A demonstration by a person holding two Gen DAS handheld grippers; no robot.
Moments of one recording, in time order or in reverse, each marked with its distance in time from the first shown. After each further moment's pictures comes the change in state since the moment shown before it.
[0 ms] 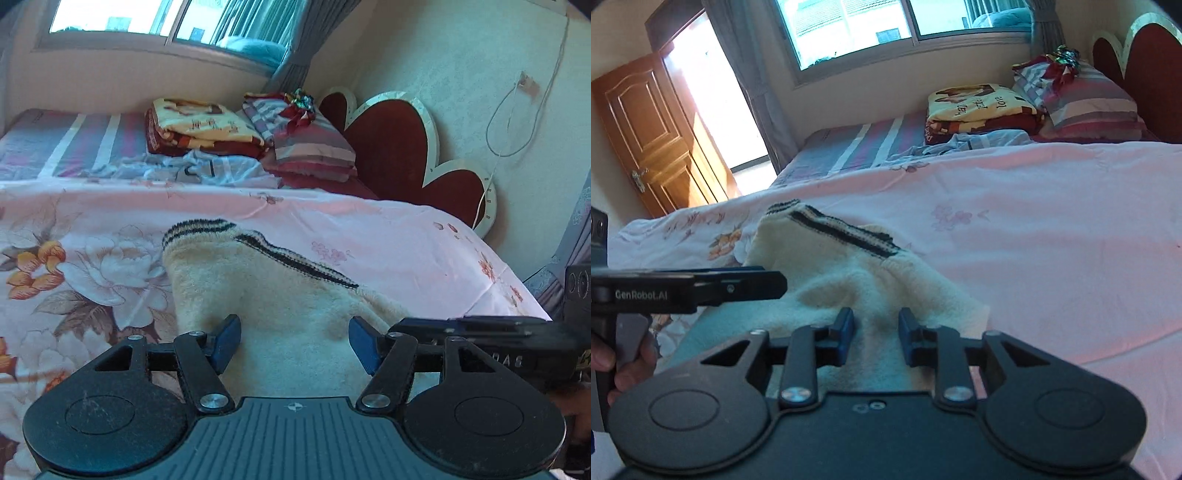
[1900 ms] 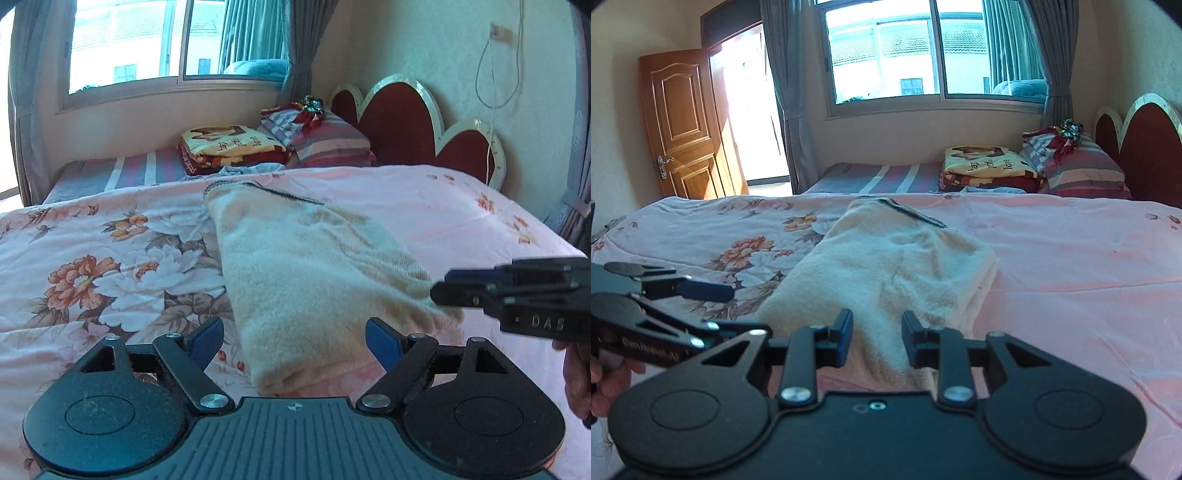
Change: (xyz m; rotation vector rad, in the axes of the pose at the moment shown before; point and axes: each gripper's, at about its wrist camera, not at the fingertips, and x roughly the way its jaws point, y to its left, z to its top) left arm -0.144 -0.073 -0.086 0.156 -0.007 0.200; right arm -0.117 0.079 -0.093 -0.160 -0.097 -0.045
